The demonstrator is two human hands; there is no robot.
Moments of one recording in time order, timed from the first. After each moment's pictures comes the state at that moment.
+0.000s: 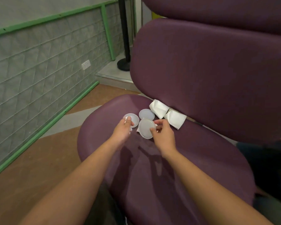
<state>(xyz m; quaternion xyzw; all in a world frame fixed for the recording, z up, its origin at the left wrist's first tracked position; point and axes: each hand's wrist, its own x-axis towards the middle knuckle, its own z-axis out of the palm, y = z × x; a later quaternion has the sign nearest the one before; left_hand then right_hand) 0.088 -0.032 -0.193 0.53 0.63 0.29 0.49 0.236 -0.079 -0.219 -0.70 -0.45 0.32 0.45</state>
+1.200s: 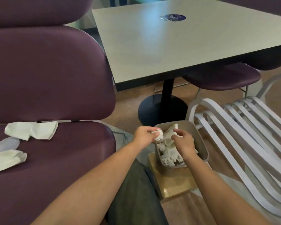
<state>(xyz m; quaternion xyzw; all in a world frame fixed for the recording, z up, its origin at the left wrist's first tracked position) 0.512 -0.287 -0.232 0.71 0.33 0.04 0.62 0.593 -0.420 -0.250 -0.83 -0.03 0.22 0.52</state>
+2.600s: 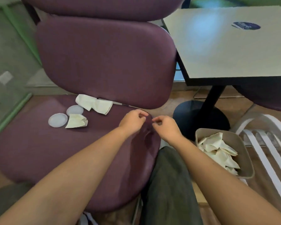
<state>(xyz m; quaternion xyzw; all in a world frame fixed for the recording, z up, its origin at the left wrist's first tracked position) 0.358 -0.156 -0.200 0.82 0.43 0.12 0.37 0.471 -0.268 -0.204 -0.82 -0.43 0.21 0.32</state>
